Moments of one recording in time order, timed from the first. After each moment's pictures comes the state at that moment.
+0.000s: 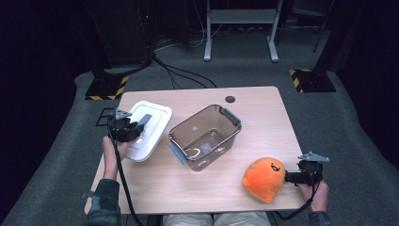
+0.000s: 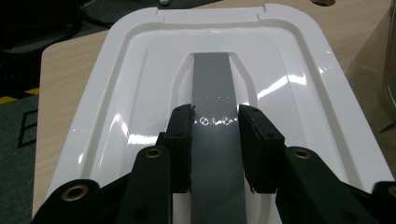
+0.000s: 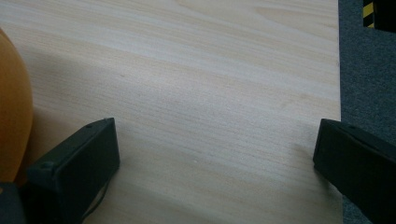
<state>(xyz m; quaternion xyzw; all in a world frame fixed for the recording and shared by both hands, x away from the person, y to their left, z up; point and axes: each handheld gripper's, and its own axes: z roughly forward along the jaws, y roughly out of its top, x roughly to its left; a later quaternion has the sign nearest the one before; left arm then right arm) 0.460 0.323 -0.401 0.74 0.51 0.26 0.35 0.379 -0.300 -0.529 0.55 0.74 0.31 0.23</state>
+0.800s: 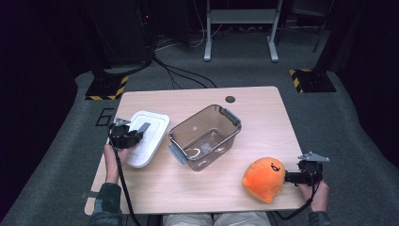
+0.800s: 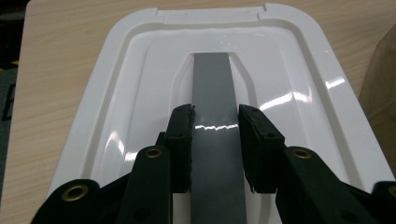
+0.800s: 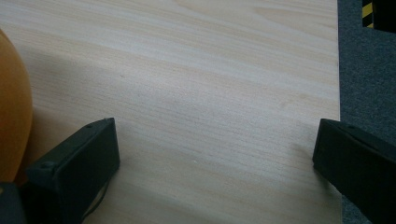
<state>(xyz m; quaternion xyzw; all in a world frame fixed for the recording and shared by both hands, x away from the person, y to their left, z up) 0.462 0.335 -0.444 0.73 0.54 0.23 0.35 0.379 -0.300 -0.529 0.55 0.74 0.31 0.23</state>
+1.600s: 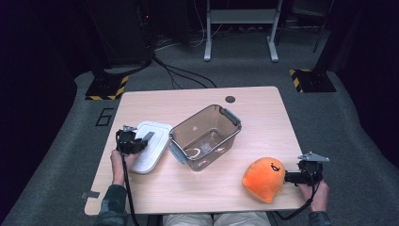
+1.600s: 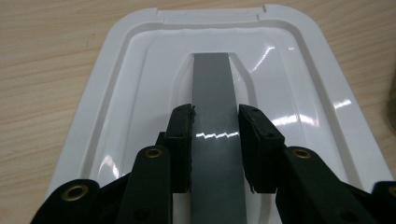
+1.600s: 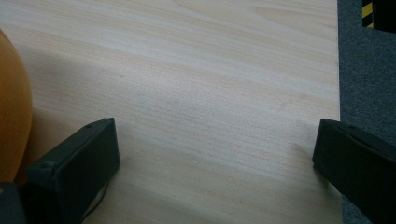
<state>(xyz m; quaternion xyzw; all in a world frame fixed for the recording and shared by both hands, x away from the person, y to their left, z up) 0.470 0.329 -0.485 0.74 0.56 0.20 0.32 0.379 -0.300 -0.529 0.55 0.74 0.31 0.23</state>
